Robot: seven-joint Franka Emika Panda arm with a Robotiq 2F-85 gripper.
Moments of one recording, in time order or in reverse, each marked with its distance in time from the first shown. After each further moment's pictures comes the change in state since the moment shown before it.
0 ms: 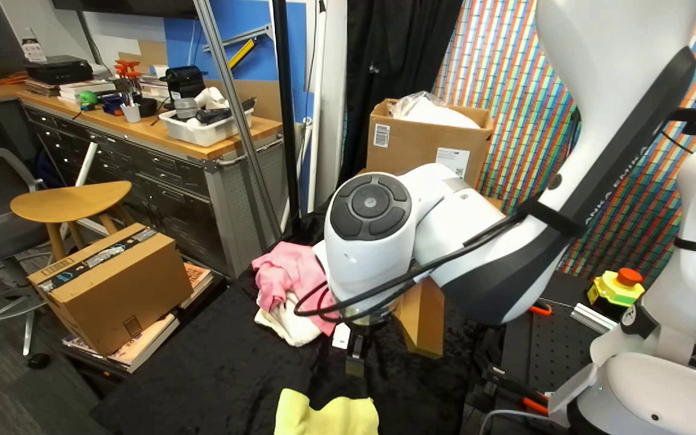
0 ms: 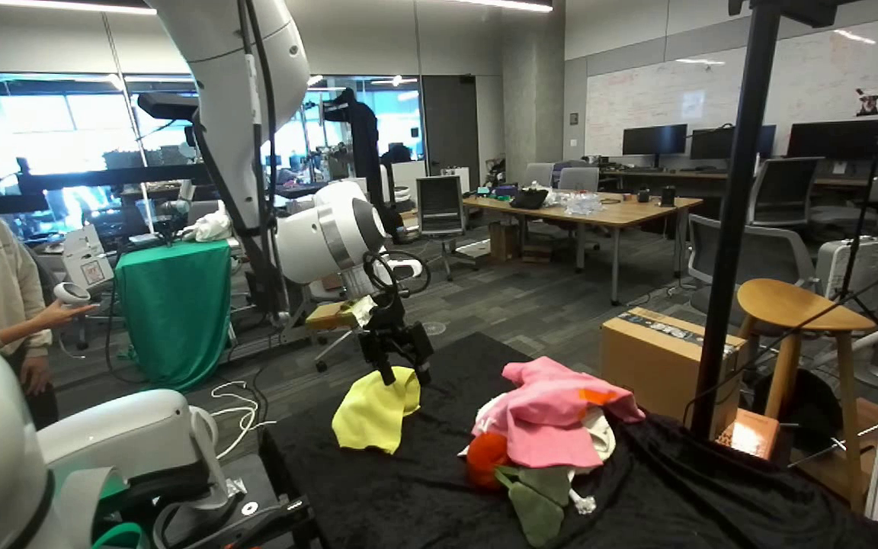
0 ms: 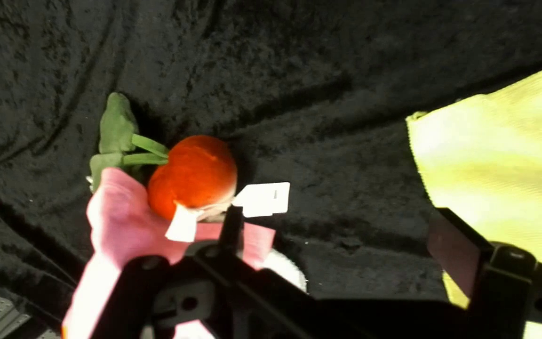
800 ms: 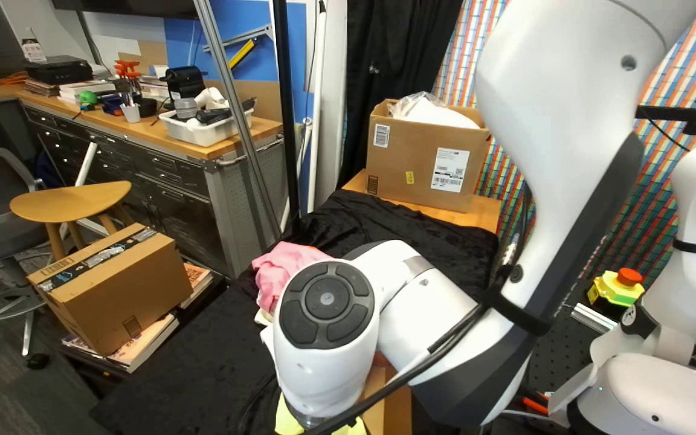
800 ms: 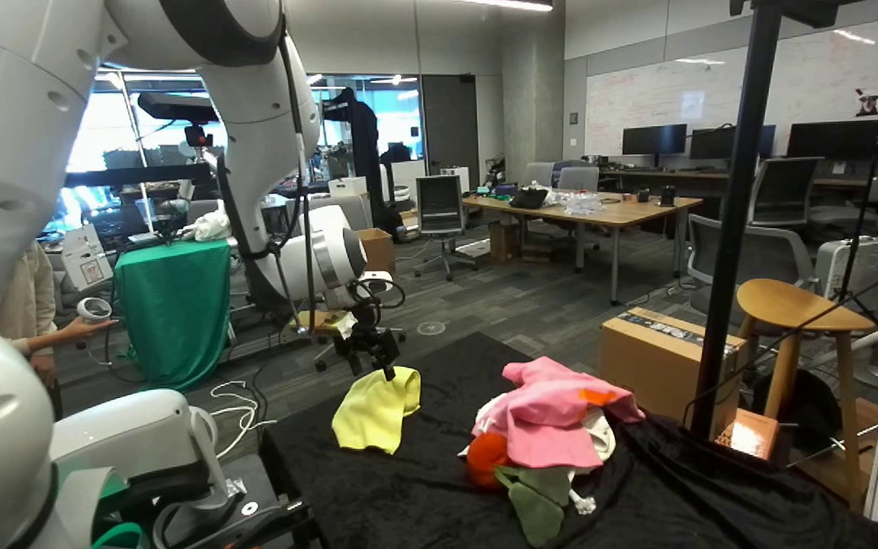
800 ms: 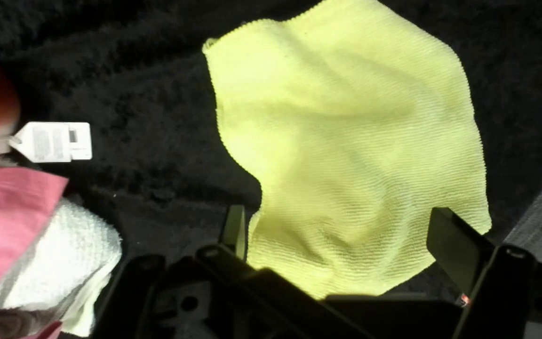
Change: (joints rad) arm 0.111 0.246 0.041 0.210 0.039 0.132 0.021
